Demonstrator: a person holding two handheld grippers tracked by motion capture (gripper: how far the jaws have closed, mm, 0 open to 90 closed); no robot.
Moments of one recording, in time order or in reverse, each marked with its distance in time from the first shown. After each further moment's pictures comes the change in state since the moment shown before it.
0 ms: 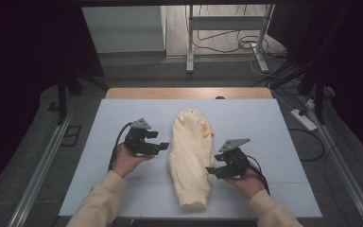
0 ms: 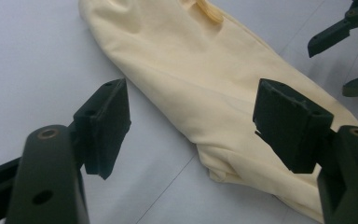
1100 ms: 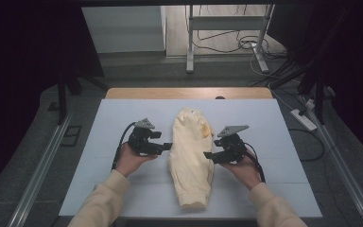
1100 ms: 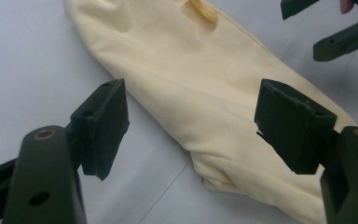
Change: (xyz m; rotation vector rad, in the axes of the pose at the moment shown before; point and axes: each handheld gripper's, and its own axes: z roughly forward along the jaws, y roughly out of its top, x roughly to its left) left arm 0.000 0.003 0.013 0.015 -0.030 -0.002; right arm -0.022 0.031 0.006 -0.061 -0.063 0.019
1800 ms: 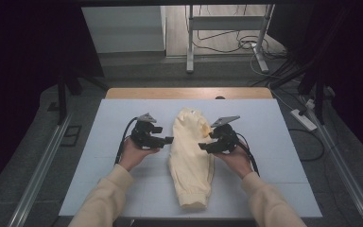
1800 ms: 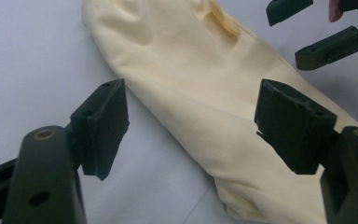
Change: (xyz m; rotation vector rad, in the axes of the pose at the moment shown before) left arm 0.020 0.011 0.013 -0.015 0.008 -0.040; right arm -0.018 0.022 0.029 0.011 -0.007 0.013
